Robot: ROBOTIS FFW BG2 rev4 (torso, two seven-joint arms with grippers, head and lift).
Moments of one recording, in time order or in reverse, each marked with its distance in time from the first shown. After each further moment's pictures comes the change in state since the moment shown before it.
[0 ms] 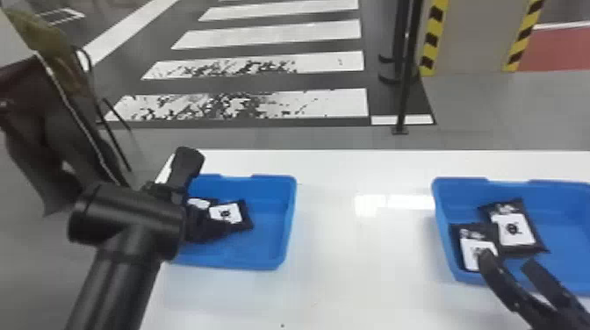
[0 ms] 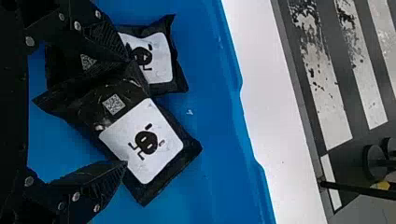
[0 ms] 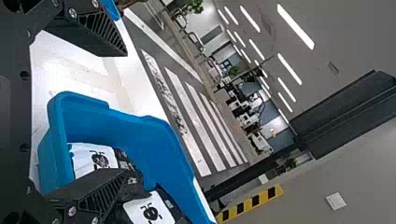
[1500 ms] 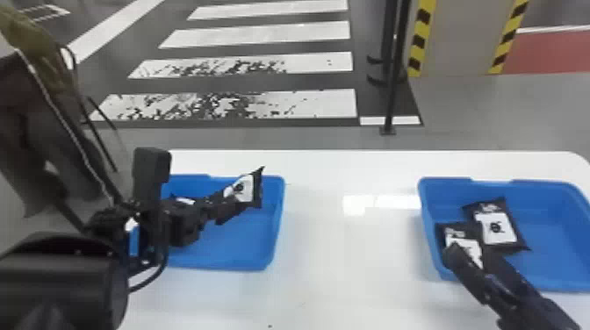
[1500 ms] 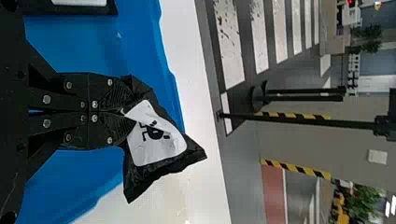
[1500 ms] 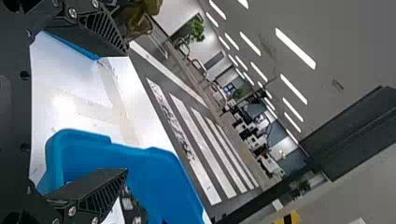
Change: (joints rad) left arm 0.312 -0.062 0.169 -0.407 0.334 -0.284 -0.050; right arm -0.034 -0.002 0.010 -0.018 -0.048 0.094 0.100
